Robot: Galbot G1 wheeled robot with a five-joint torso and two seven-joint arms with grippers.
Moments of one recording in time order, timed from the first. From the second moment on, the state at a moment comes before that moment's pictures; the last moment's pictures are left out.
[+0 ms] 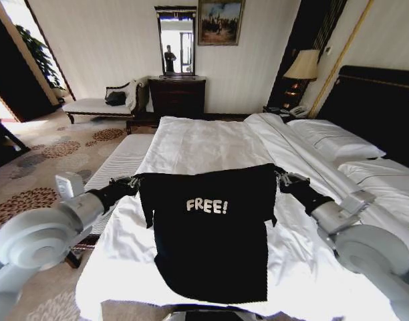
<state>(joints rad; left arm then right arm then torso) 1.27 -0.55 -0.62 -2.37 -1.25 0.60 -0.34 -1.55 0.58 0.76 2.25 0.97 -0.13 0.18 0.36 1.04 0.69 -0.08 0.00</state>
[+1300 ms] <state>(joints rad) 0.44 -1.13 0.09 -1.25 -0.94 0.52 -0.30 -0.50 1.00 -0.15 1.00 0.69 0.08 0.15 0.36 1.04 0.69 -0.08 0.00</state>
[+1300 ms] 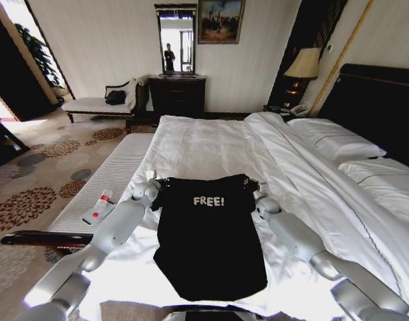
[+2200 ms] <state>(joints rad) 0.43 -1.18 0.09 -1.15 -0.87 0.42 -0.28 -0.49 1.05 -0.16 0.94 0.64 0.13 0.13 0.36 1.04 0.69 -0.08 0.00</state>
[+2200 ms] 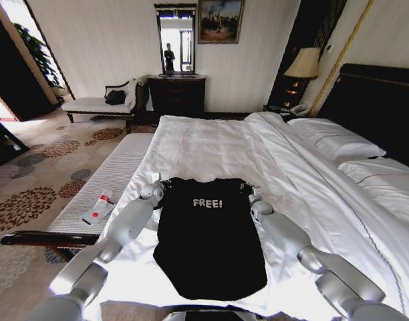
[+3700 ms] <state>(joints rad) 0.92 -0.74 -0.48 -2.27 -1.18 0.40 -0.38 -1.05 0.95 0.48 1.61 1.54 -0.31 0.37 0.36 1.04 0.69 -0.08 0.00</state>
